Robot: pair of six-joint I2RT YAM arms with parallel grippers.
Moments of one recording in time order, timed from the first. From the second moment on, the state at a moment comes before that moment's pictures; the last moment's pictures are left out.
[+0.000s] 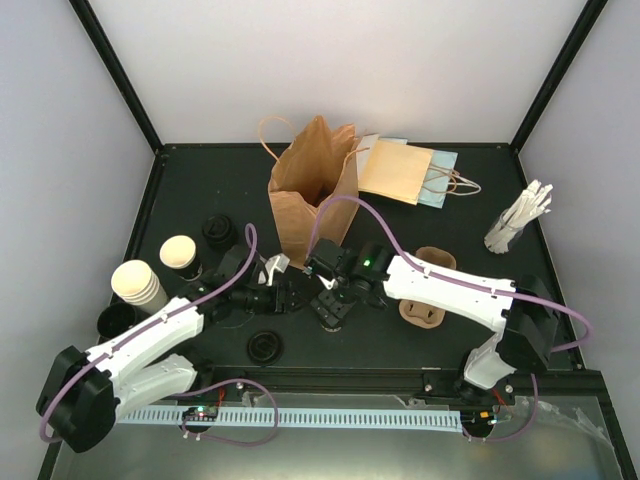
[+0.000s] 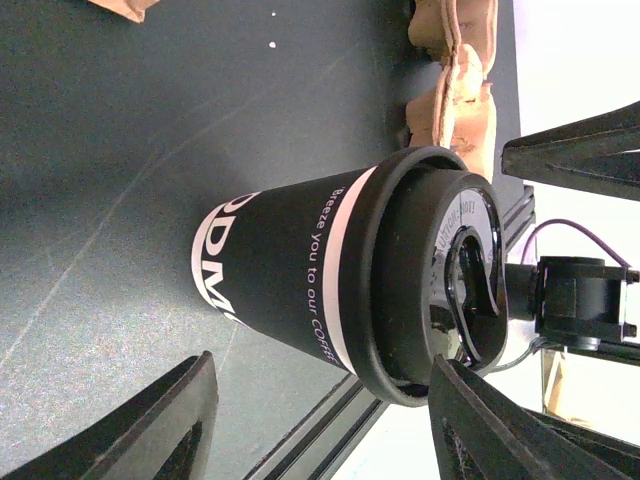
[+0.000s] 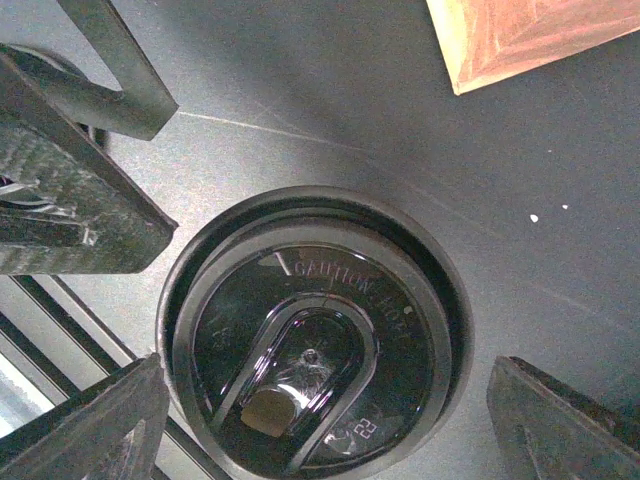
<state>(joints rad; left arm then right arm) -0.59 0.97 0.50 -0.31 0.61 -0.73 1.11 1.55 1.30 -1.00 0.06 0.25</state>
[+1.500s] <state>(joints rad) -0.59 1.03 0.41 -0.16 0.69 -0.78 1.15 1.63 1.34 -1.04 0.11 0.27</state>
